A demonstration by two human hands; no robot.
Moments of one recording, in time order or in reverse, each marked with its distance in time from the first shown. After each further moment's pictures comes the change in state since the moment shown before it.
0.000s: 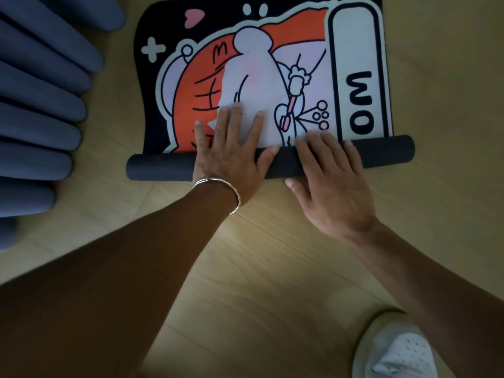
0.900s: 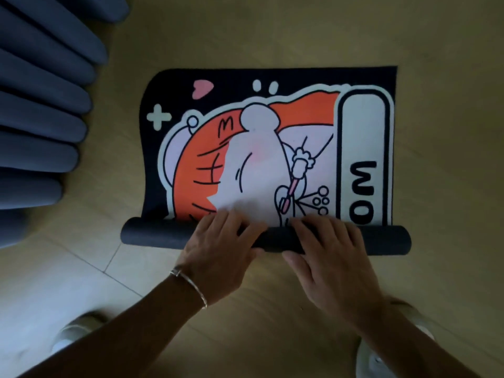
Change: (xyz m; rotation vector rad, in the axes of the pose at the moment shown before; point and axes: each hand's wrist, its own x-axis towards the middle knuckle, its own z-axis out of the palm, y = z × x) left_hand -0.117 -0.015 0.027 -0.183 -0.003 0.343; right_hand -0.092 -0.038 -0.002 0.128 -0.149 0.021
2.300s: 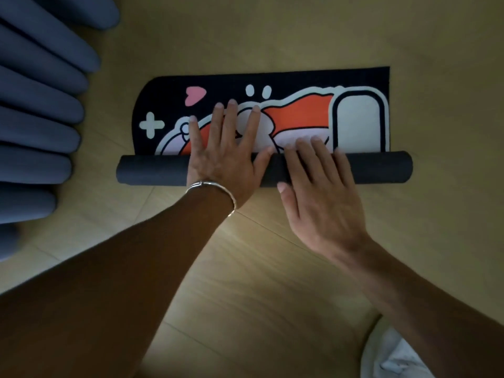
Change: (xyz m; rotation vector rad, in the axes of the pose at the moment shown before) left_hand 0.106 -0.023 -0.030 0.223 0.031 -0.346; right_hand 0.082 0.004 -0.017 -0.088 0.146 0.032
